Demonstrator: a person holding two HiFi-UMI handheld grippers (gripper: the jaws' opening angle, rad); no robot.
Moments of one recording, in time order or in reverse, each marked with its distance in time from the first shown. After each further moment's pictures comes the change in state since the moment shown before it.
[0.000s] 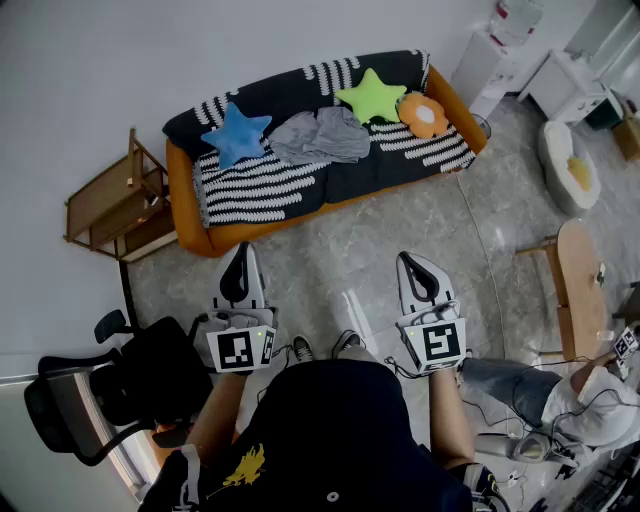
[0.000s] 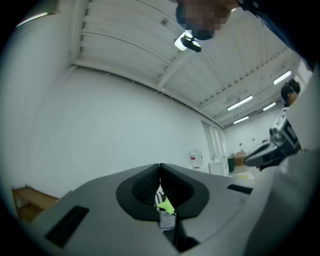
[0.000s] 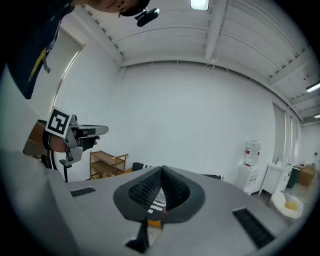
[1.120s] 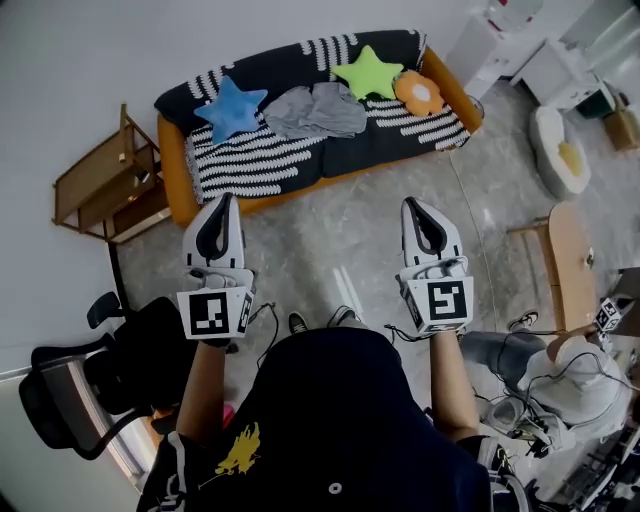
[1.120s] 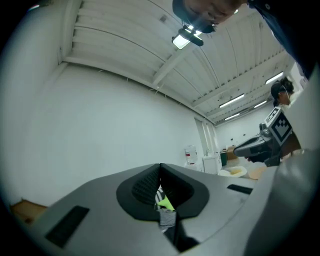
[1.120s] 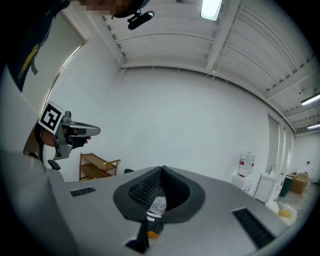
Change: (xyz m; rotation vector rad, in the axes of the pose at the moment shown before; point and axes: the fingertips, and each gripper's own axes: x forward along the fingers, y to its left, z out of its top) left arm 0.004 0.063 0.037 0.081 0.013 -0.090; right arm 0.039 0.026 0.063 -0.048 -0.090 -0.090
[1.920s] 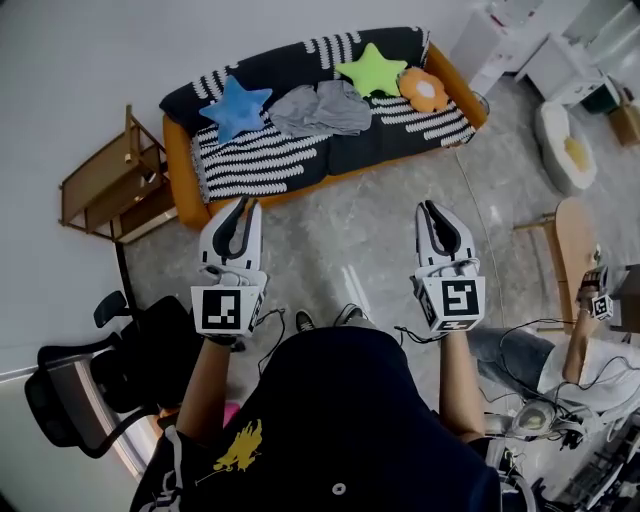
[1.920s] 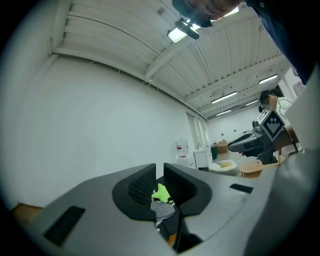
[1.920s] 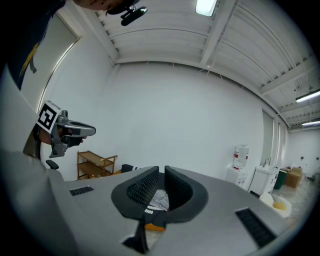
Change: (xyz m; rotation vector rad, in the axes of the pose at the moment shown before) left arm -0.004 -0.025 -0.019 0.035 0.077 -0.097; right arm -0.020 -0.016 -0.026 0.036 0.058 -0.045
